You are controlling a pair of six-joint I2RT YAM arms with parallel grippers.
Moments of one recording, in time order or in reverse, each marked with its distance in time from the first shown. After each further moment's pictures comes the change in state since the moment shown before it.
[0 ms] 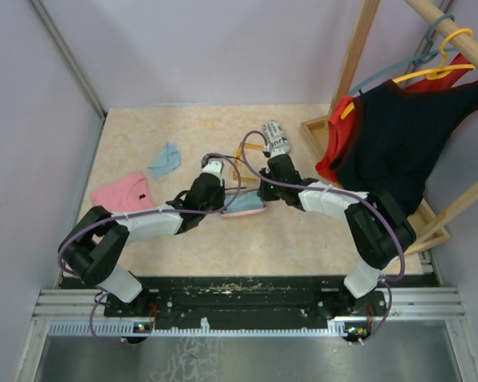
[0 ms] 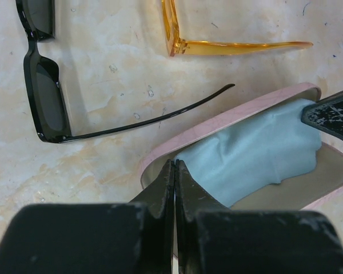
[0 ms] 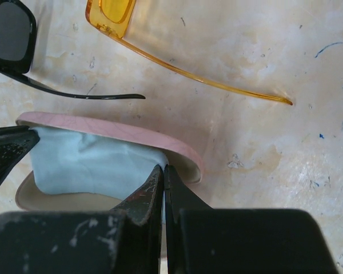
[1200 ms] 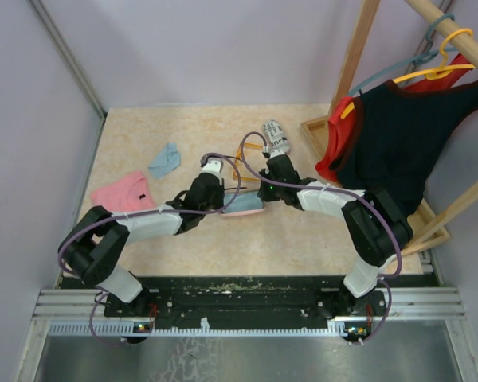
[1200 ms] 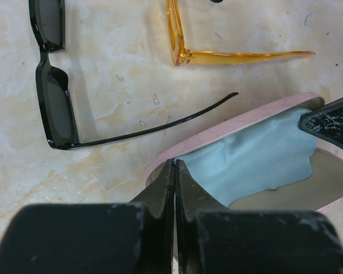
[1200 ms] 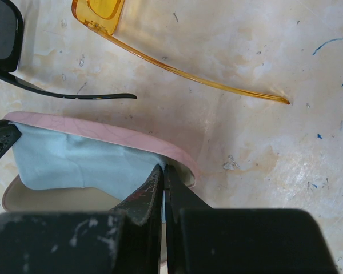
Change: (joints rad) left arm 0.003 0.000 -0.003 0.033 -0.023 0.021; right arm -0.003 0.039 0.013 0.006 0.009 -0.008
